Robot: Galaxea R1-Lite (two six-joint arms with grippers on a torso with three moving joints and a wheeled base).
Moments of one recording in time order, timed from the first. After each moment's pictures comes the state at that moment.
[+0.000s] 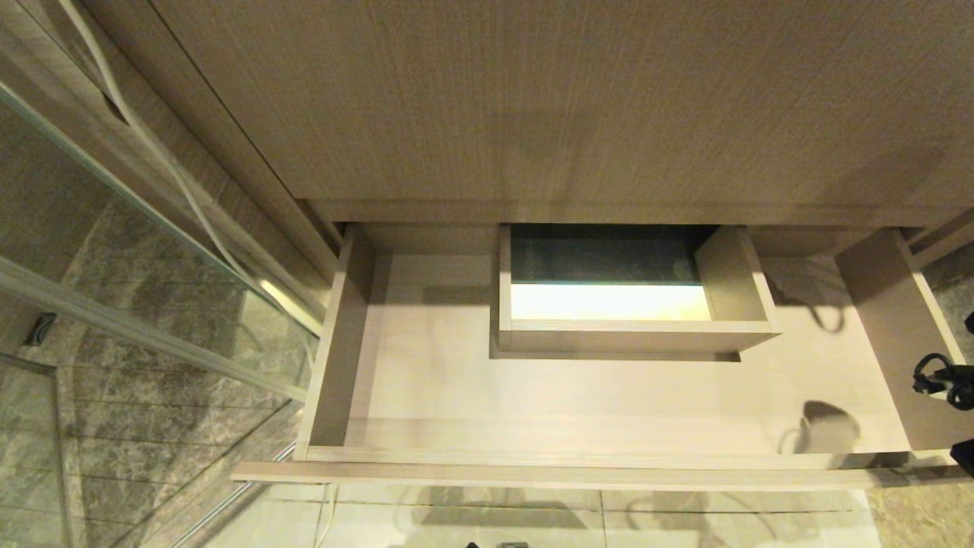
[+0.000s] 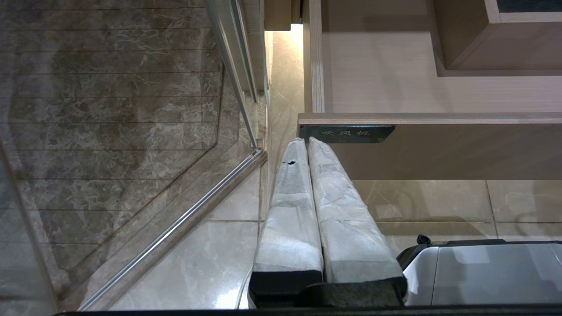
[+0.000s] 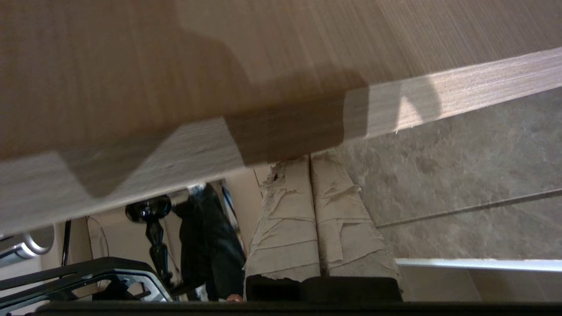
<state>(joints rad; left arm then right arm) 0.00 0.00 0.00 0.00 0.00 0.00 -0.50 1.85 -1.04 0.52 -0.35 -0.51</state>
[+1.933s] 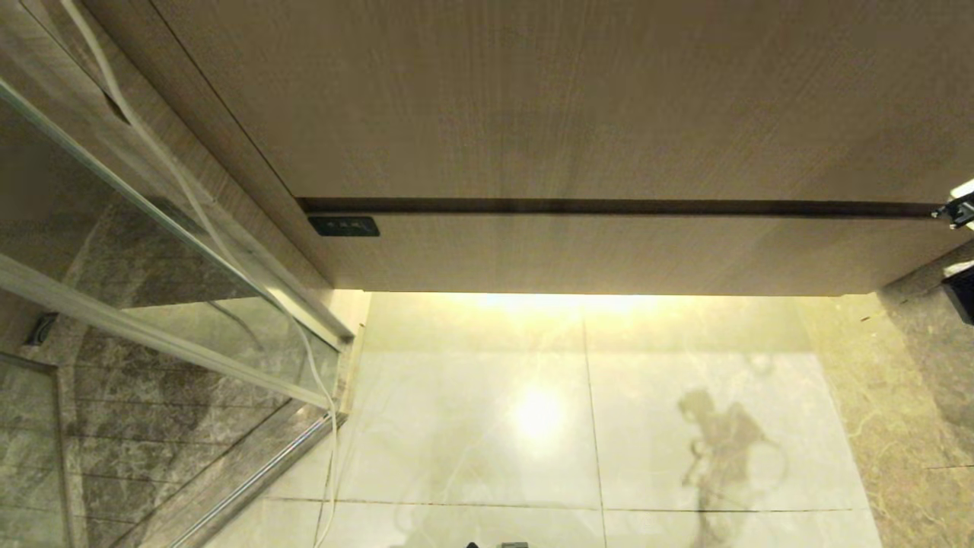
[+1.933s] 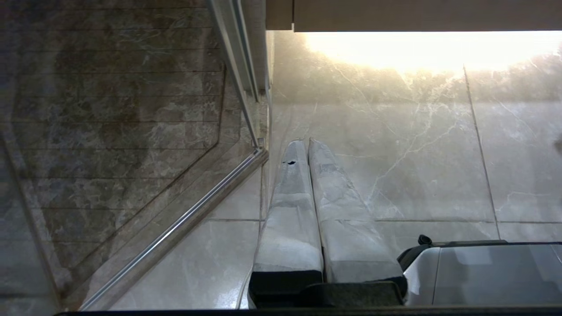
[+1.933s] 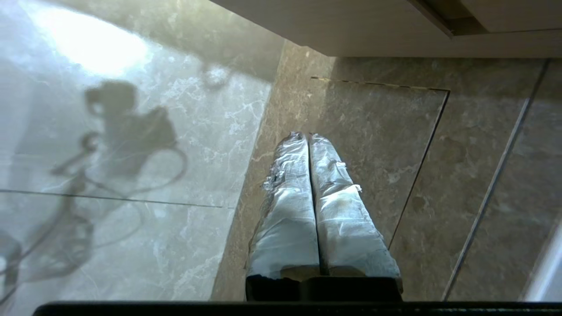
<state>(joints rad) 0.00 0.00 0.00 0.00 0.00 0.00 -0.38 1.51 -0.99 -0.17 -0.03 -0.71</state>
